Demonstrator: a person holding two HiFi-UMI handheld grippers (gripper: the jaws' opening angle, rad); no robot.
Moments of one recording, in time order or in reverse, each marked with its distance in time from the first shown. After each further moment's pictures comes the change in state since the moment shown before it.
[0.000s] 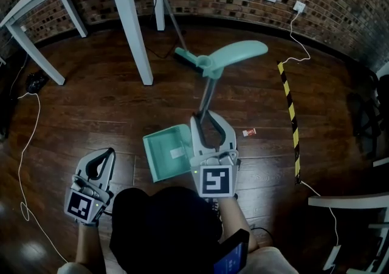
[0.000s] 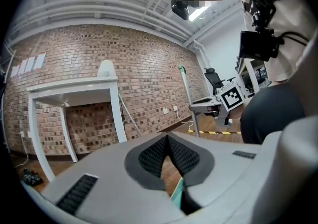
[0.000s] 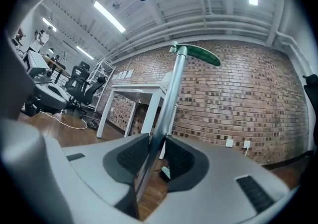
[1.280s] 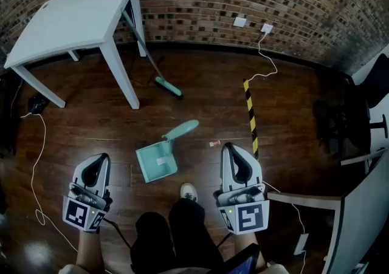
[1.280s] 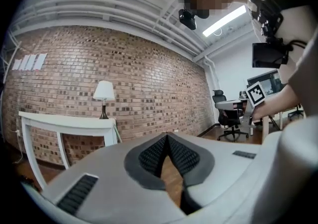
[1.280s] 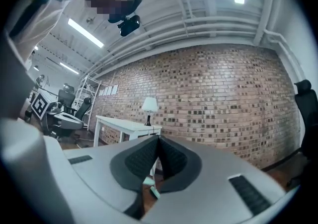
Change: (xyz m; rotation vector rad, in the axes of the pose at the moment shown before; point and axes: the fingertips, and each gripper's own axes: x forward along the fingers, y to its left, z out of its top) left arm 0.021 0.043 0.325 -0.102 -0.105 0.017; right arm -0.086 -0.189 0.319 0.068 -0.049 -0.077
